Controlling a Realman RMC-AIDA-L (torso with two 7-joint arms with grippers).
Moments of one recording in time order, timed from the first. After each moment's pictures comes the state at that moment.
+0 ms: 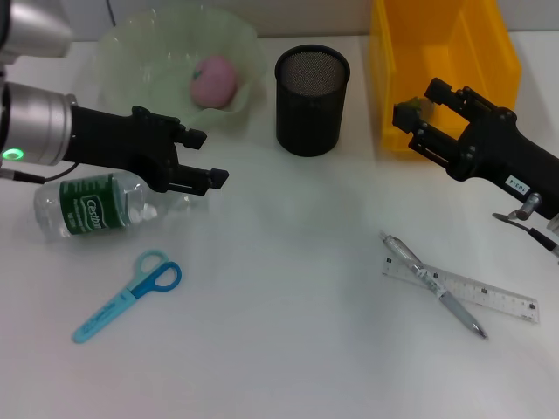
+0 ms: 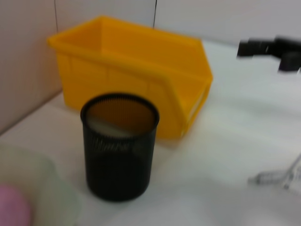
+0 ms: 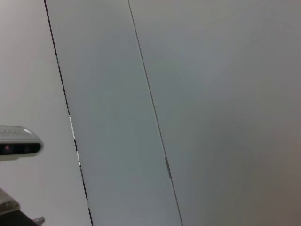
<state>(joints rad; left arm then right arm) -0.63 -2.07 0.92 0.98 2.24 1.49 -1.71 0.38 2.09 -1.07 -0.34 -1.09 -1.43 0.90</state>
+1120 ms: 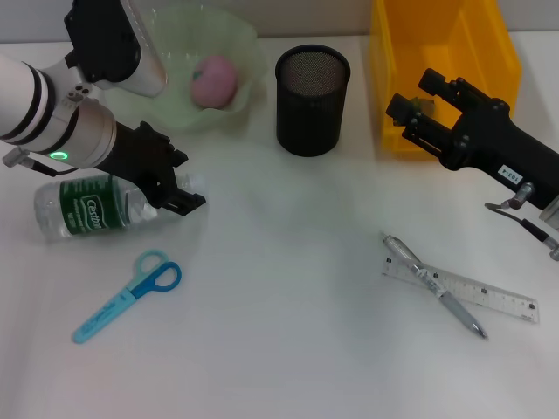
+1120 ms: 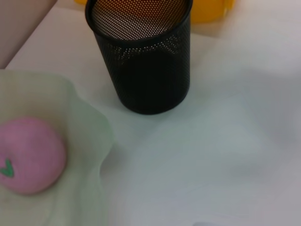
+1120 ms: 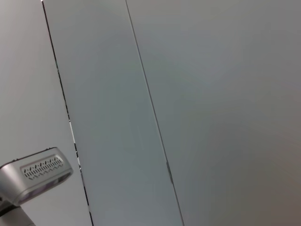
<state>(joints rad) -0.67 -2.07 1.26 1.04 2.52 1.27 -1.91 0.42 2.09 -1.06 -0.31 -1.08 -1.42 0.91</state>
